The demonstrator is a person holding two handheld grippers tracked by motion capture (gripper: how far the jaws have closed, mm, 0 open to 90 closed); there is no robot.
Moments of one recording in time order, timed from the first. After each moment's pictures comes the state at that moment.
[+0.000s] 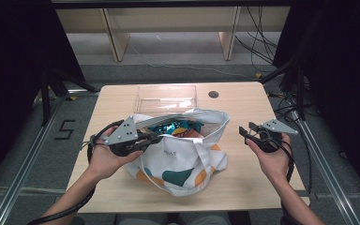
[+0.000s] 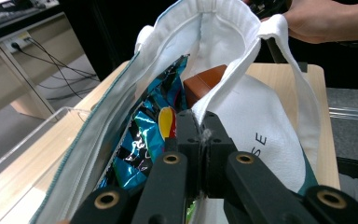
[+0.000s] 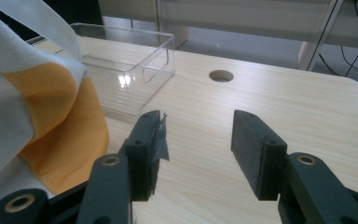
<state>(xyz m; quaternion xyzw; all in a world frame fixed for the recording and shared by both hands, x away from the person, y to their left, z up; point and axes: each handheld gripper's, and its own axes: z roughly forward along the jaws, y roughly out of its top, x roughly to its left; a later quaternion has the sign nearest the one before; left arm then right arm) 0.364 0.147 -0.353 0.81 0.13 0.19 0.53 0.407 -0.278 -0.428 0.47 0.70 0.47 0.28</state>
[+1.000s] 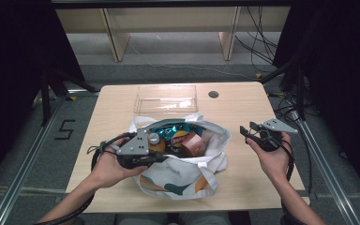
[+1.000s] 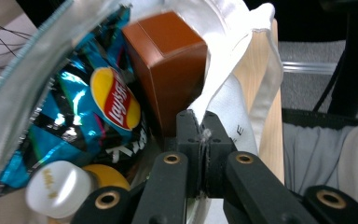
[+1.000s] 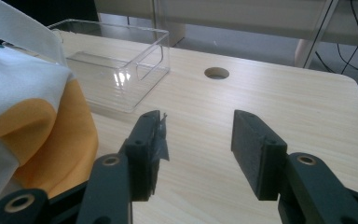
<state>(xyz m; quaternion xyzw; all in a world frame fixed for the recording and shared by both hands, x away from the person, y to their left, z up) 0.346 0.131 -0.364 0.88 0.10 0.12 0.46 0.413 -0.282 -0.430 0.46 0.70 0.47 0.28</state>
